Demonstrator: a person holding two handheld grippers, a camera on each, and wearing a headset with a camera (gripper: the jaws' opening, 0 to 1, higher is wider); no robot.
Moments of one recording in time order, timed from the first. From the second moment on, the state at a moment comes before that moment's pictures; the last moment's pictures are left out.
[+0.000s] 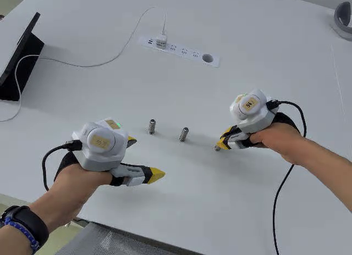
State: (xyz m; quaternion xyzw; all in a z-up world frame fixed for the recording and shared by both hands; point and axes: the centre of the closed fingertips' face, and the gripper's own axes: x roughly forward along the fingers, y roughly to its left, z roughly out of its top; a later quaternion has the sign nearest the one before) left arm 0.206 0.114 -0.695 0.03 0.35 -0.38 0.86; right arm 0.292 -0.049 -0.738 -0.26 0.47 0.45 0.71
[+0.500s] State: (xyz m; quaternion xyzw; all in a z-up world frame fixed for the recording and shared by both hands) left arm 0.206 0.118 -0.694 0.03 0.35 -0.38 0.86; right arm 0.292 -0.046 -0.742 -0.26 0.47 0.45 0.72
